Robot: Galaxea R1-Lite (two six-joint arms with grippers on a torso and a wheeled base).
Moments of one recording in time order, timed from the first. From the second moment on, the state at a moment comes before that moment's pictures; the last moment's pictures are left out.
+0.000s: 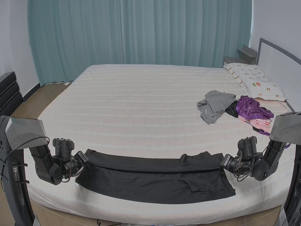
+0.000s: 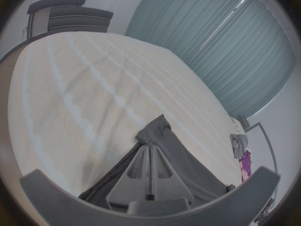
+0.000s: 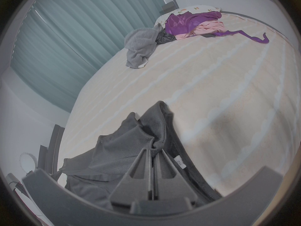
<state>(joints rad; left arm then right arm) -0.05 2.30 -0.56 -1.05 0.05 -0.79 0.19 2.23 -0.52 -0.94 0.00 0.71</state>
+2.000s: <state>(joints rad) -0.04 2.43 -0.98 -0.71 0.07 -0.72 0.06 2.37 -0.71 -0.94 0.13 0.77</state>
